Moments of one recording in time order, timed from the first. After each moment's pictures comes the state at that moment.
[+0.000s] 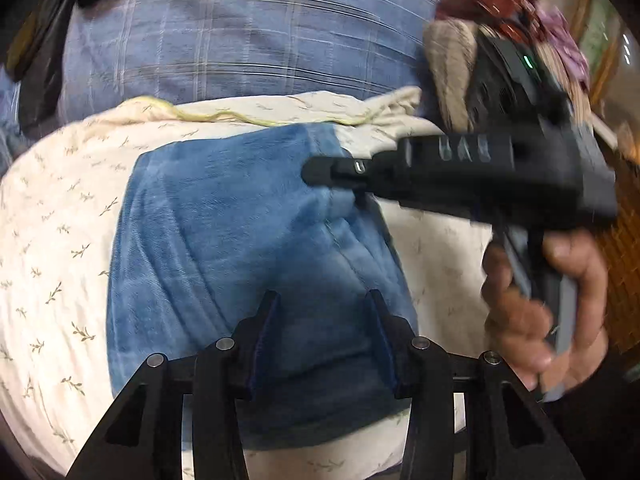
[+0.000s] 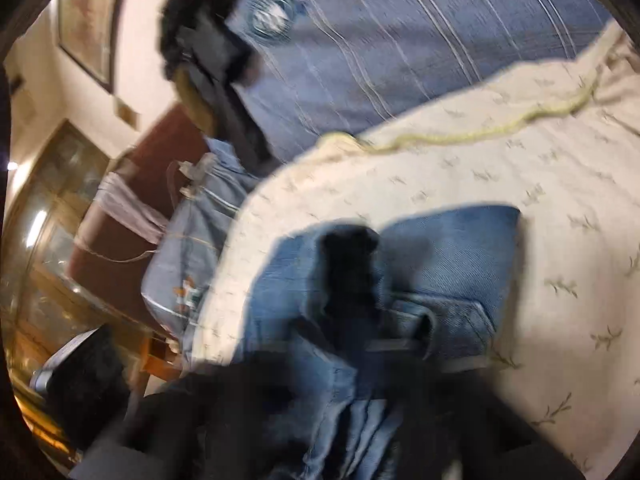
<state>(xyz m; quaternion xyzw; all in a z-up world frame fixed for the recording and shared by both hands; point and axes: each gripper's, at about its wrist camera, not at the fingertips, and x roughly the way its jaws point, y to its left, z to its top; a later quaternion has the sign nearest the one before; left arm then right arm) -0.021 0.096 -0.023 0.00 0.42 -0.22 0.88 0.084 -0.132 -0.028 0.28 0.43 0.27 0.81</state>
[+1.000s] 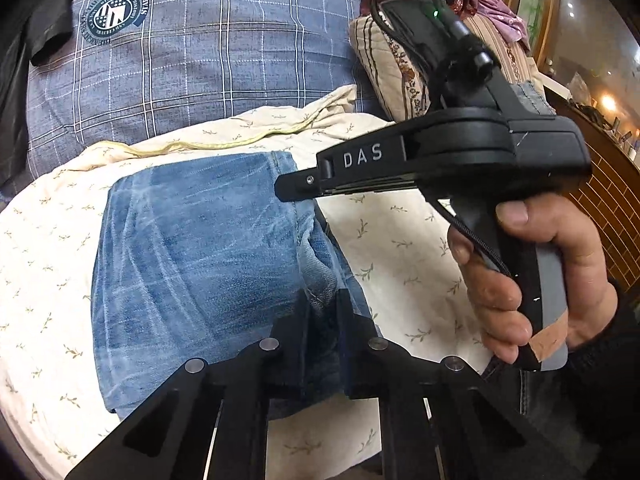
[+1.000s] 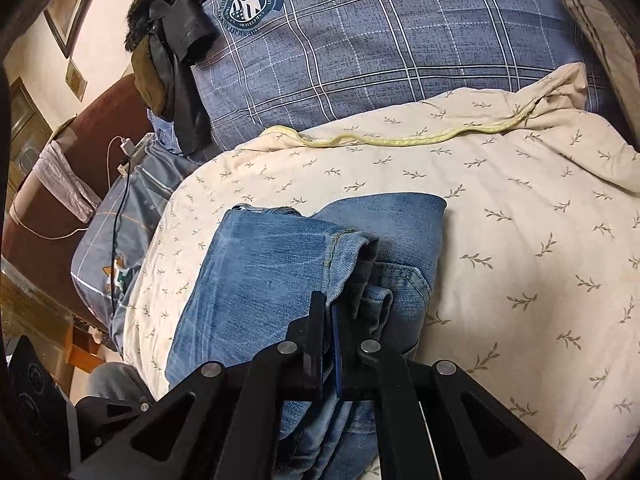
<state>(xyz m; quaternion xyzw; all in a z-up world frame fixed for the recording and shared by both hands) -0.034 0.091 -0.025 0.05 0.38 -0.29 0.88 0.054 -0.122 -0.010 0.15 0.45 0.16 0.86</state>
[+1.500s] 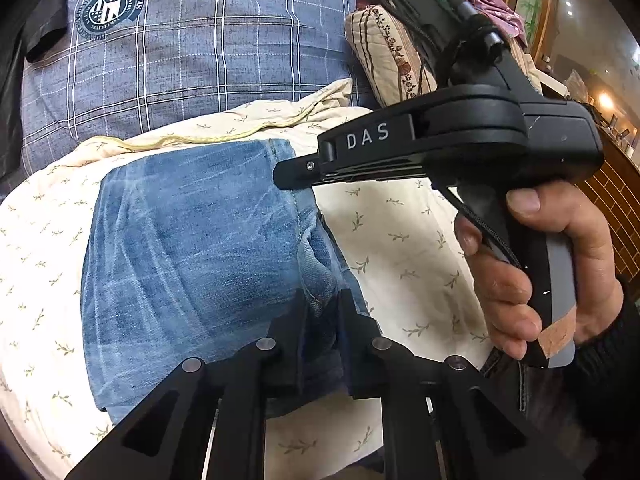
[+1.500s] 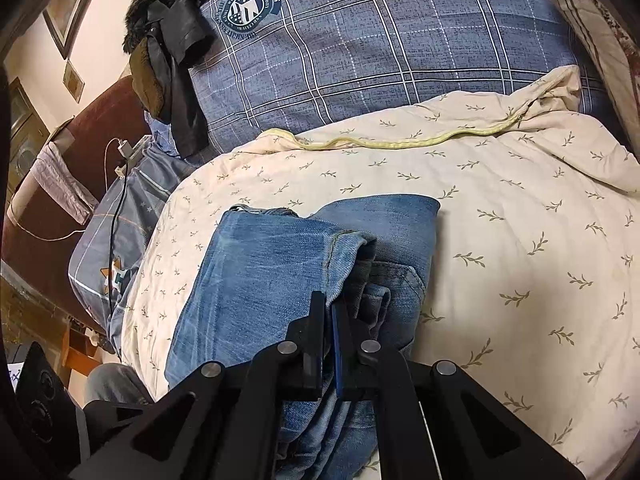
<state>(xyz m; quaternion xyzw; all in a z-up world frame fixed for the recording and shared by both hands) -0.028 0.090 -0.034 0.06 0.38 -0.30 0.87 0.048 -0.124 -0.006 0.15 0.45 0.15 0.87</state>
